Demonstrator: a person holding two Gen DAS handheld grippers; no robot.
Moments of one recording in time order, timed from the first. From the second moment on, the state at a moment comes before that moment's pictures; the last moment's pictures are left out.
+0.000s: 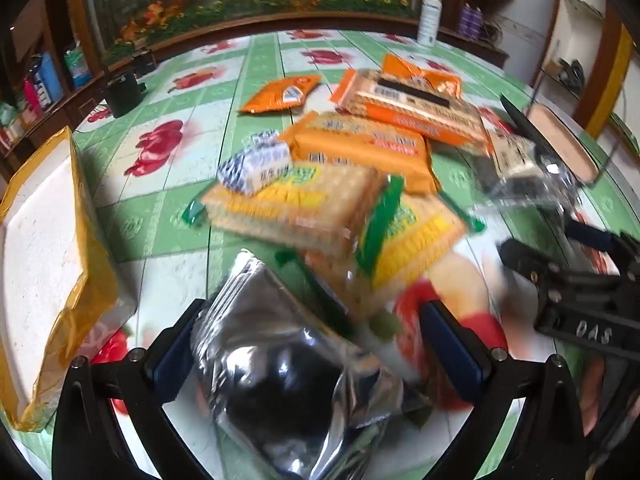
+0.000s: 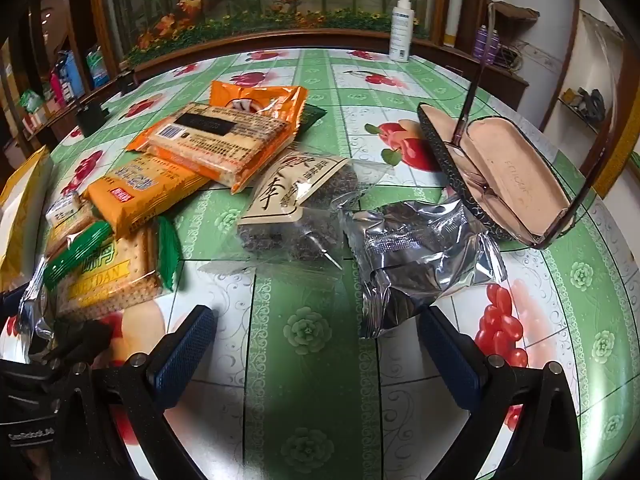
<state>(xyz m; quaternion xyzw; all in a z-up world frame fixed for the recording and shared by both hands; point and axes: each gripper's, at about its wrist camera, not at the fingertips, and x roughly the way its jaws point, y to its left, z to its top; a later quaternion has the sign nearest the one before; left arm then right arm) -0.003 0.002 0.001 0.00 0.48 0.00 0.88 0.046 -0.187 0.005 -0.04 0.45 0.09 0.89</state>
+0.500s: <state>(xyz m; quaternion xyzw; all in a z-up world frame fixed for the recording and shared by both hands) -0.055 0.030 0.021 -0.07 0.49 -0.05 0.87 0.005 -0.212 0.027 0.01 0.44 0.22 0.87</state>
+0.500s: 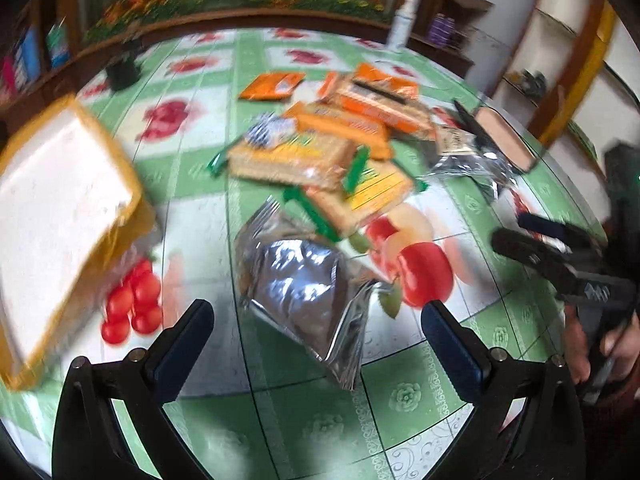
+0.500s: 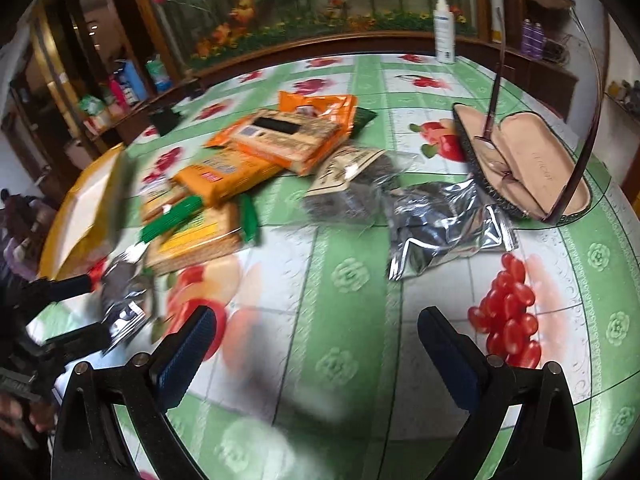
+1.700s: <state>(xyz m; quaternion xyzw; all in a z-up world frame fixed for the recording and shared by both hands) -0.049 0.015 0.014 -0.08 0.48 -0.06 0.87 0.003 -0.256 0.044 0.00 0.41 0.18 0.89</state>
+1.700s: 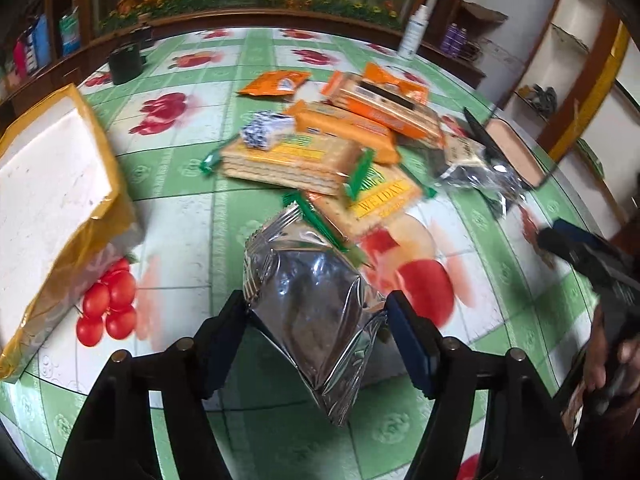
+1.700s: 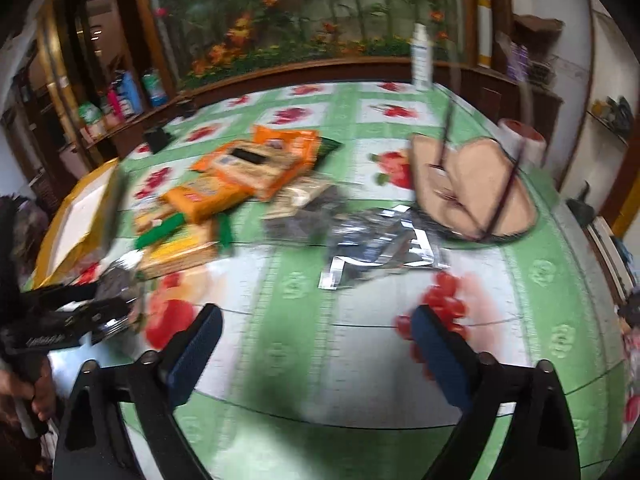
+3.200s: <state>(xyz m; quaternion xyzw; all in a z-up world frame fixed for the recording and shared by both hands) -0.059 0.021 0.012 -0.08 0.47 -0.06 0.88 0.040 -0.224 0.023 -0.09 0.44 0.27 0.85</state>
